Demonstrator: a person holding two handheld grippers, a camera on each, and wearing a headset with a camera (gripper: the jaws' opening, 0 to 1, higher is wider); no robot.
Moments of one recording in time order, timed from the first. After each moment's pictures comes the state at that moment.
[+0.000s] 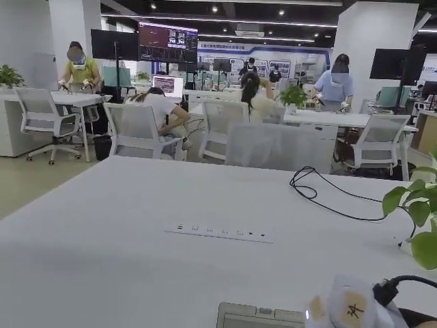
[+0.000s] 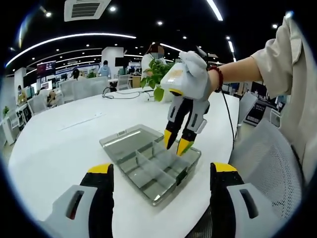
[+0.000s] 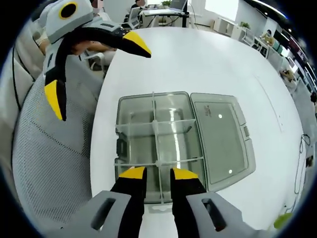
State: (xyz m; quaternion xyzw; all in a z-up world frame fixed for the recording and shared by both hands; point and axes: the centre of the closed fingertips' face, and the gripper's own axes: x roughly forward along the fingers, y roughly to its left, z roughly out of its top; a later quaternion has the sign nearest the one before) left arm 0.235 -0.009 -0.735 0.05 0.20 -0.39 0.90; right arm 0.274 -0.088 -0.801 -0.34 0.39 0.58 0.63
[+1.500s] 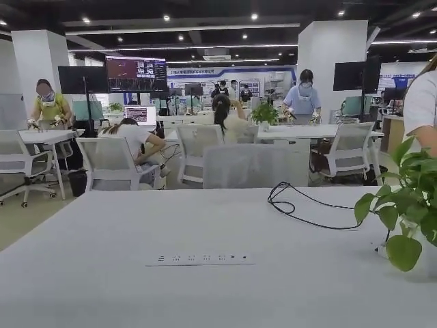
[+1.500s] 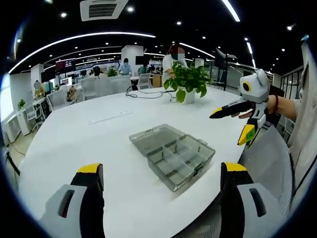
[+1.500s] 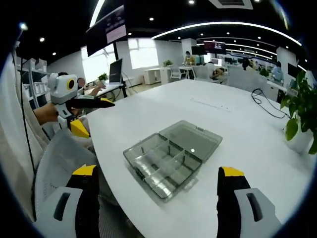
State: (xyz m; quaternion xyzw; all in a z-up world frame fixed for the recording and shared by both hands) left arm 0.227 0.054 -0.711 0.05 0.21 -0.31 0.93; right arm 0.234 -0.121 -0.728 -0.06 0.26 0.42 0.87
